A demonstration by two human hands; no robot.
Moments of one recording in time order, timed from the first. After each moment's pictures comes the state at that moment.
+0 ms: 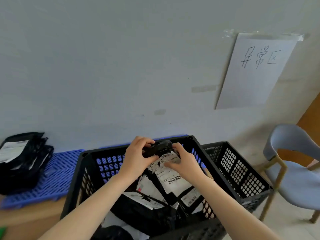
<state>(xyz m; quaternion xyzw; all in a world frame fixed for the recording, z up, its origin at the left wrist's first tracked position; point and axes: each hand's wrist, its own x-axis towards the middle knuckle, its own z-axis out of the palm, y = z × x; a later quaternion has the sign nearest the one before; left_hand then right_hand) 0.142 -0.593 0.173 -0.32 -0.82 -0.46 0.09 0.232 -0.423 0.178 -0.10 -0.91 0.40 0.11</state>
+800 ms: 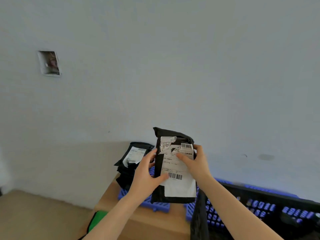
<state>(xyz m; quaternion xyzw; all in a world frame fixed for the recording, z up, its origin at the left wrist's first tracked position) 0.082 -0.965 0.195 -0.11 -0.80 -0.57 0.14 0.061 -0.781 0.246 -0.01 -0.77 0.63 0.11</state>
